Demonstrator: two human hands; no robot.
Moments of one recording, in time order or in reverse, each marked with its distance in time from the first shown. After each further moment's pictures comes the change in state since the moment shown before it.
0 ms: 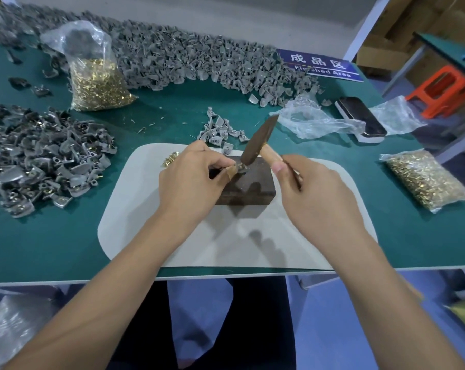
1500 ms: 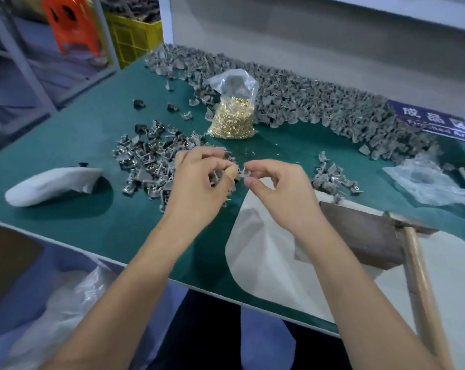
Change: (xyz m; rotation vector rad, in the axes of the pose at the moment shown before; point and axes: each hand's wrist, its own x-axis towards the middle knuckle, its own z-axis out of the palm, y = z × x) left_hand 0.003 -0.118 -0.134 -0.068 0.245 -0.112; right_hand 0.074 -0.159 0.128 0.475 -0.204 -0.376
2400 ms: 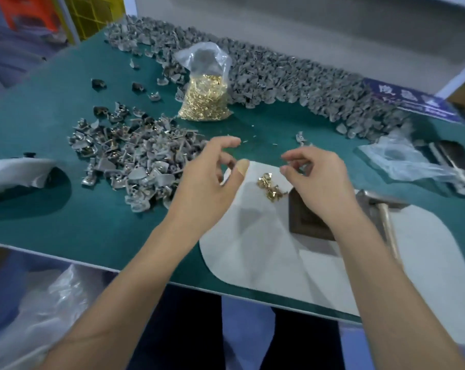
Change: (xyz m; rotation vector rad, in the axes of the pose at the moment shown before) left_hand -0.014 0.015 0.040 -0.238 -0.088 0.052; right_hand -0.009 0.056 -0.059 -0.191 0.127 0.194
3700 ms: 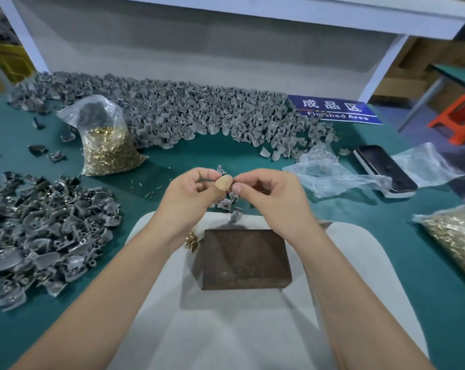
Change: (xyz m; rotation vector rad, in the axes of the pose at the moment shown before) left_hand 0.079 0.042 0.129 -0.533 -0.264 -0.343; right_hand 0.026 0.068 -0.062 0.503 0.017 -0.036
